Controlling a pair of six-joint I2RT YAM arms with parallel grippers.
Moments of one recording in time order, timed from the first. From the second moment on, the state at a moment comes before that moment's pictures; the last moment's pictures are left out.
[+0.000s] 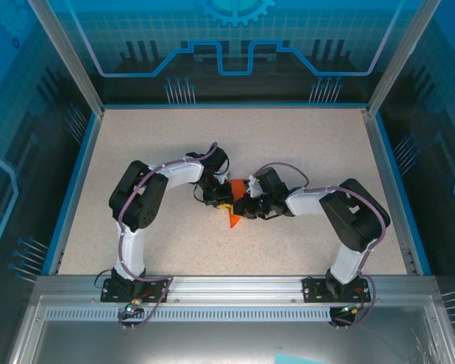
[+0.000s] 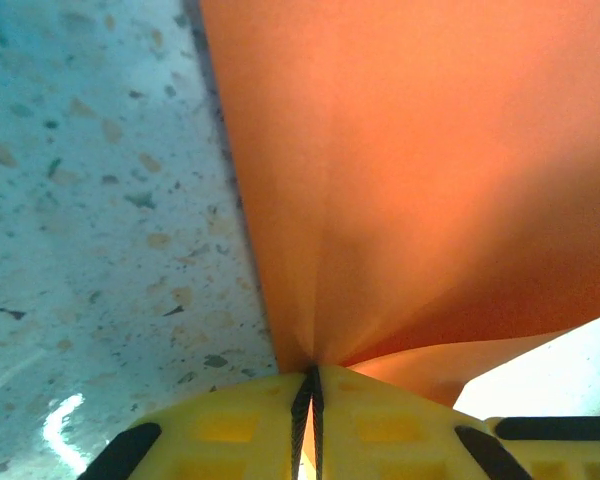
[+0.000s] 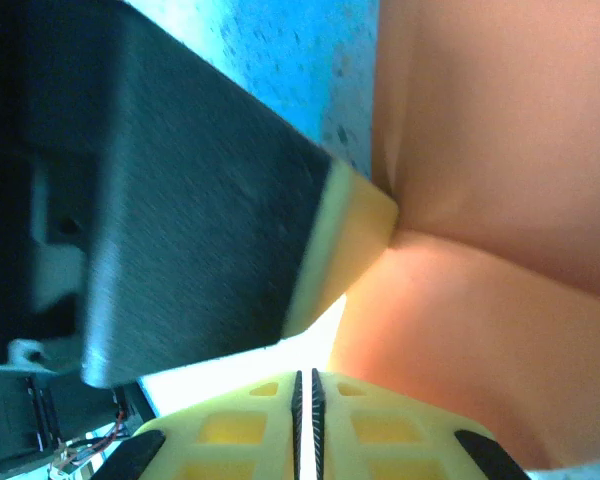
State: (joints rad) left arm -0.51 2.04 1.33 -0.70 0.48 -0.58; right arm 0.60 1.76 0.76 0.11 -0.64 0.78
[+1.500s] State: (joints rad) left arm -0.52 2.05 1.37 -0.71 0.49 -0.56; right arm 0.62 1.81 0.75 0.13 -0.65 0.78
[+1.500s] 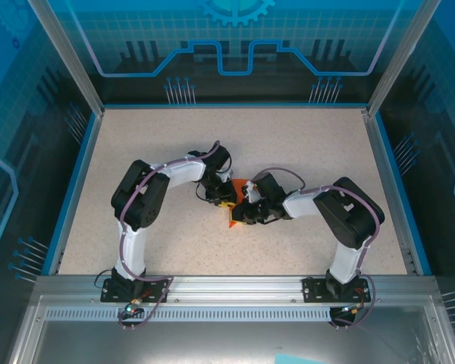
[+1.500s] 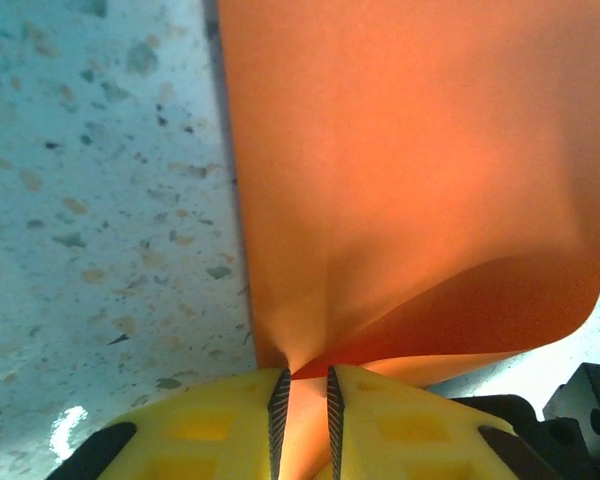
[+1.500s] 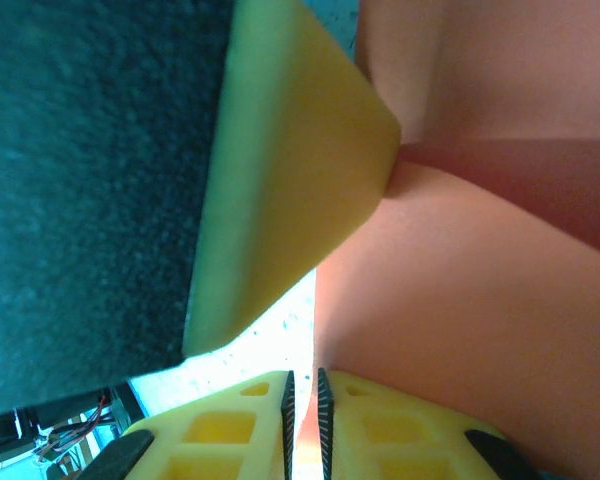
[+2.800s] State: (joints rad) left arm -0.52 1.92 1.22 -0.52 0.47 -0.64; right arm 0.62 1.81 0.74 0.16 -0.65 0.80
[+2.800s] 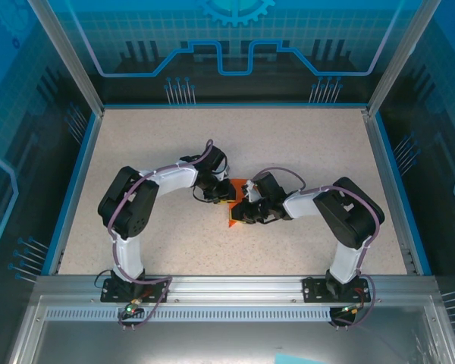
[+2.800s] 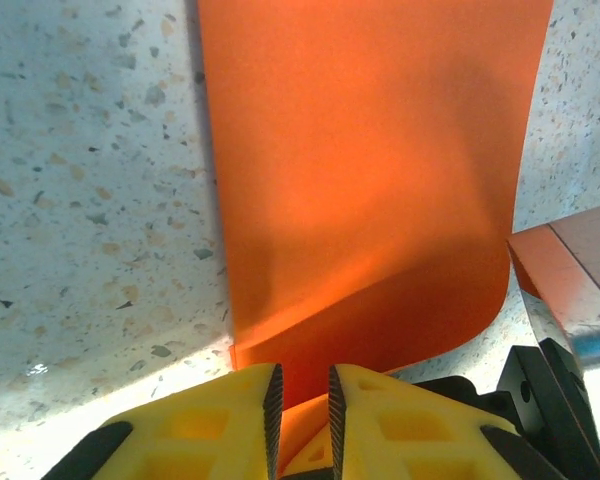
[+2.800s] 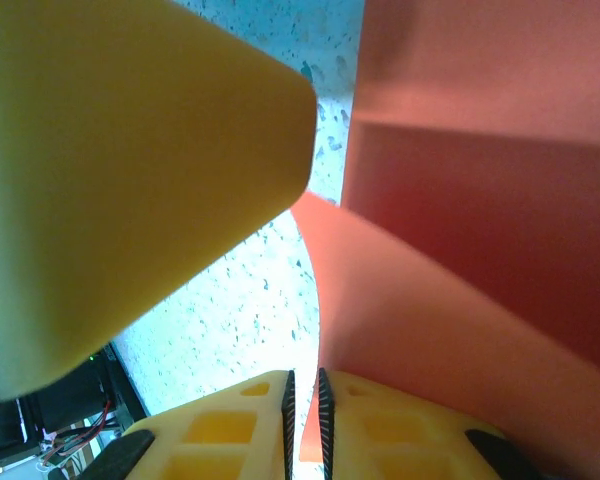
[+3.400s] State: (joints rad) left arm -0.52 1.93 1.22 -0.54 0.46 -0.61; right arm 0.61 1.80 0.73 0.16 -0.65 0.80
